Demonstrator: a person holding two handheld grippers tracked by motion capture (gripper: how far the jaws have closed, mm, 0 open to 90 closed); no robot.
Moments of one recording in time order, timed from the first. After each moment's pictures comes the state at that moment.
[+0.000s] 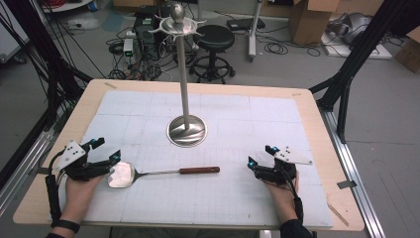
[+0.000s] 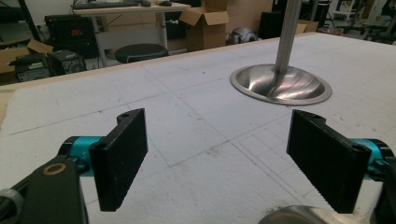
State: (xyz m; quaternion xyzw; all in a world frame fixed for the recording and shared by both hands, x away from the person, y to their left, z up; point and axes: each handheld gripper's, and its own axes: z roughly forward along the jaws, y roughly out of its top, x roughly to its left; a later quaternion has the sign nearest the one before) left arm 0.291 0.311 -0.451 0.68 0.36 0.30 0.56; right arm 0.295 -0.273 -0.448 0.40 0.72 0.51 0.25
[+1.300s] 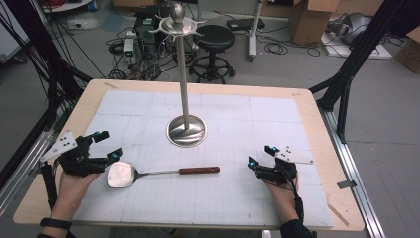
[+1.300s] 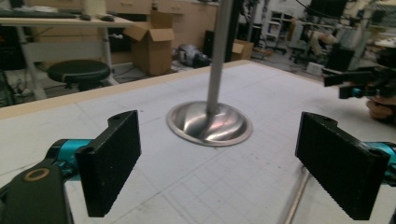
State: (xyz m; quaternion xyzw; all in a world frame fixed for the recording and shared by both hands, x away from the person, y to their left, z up) left arm 0.289 0.297 -0.400 0.69 0.30 0.21 0.62; right arm 0.296 -0.275 -0.448 0.40 0.72 0.51 0.24
